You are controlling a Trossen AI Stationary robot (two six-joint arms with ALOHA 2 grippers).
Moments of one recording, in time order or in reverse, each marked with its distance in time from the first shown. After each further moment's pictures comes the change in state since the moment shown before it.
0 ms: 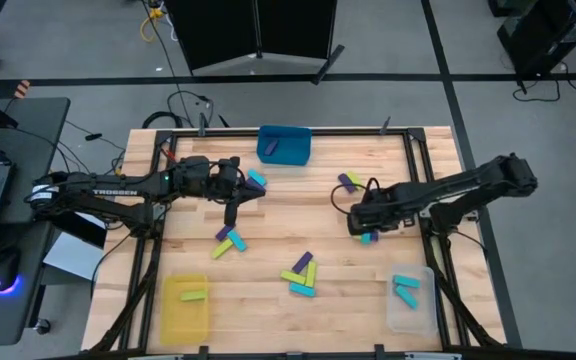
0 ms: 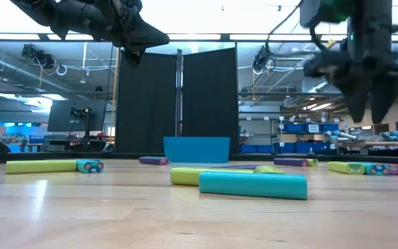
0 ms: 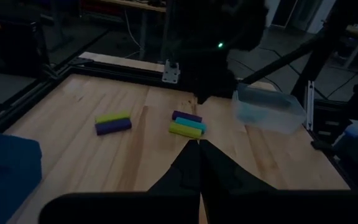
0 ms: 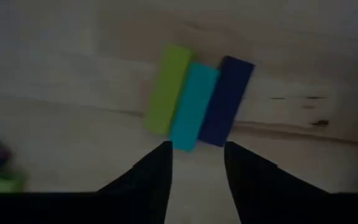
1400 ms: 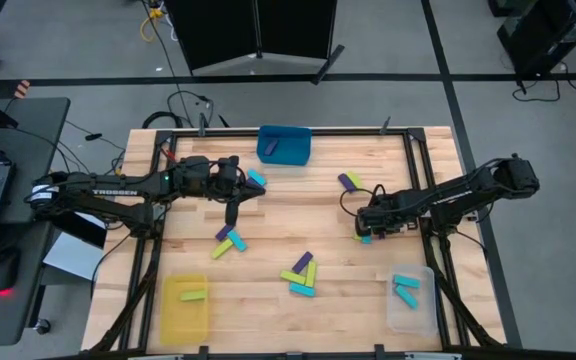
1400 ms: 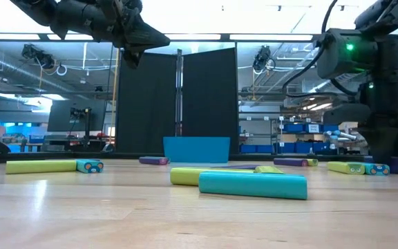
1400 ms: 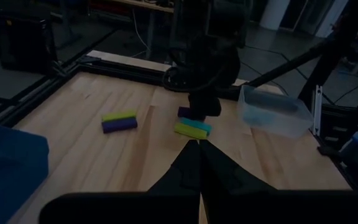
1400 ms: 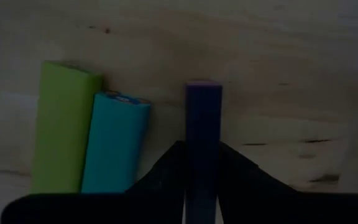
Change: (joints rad) left arm 0.000 0.000 0.000 -0.001 -0.031 -0.024; right arm -0.051 -0.012 -0.328 0.281 0.020 -0.050
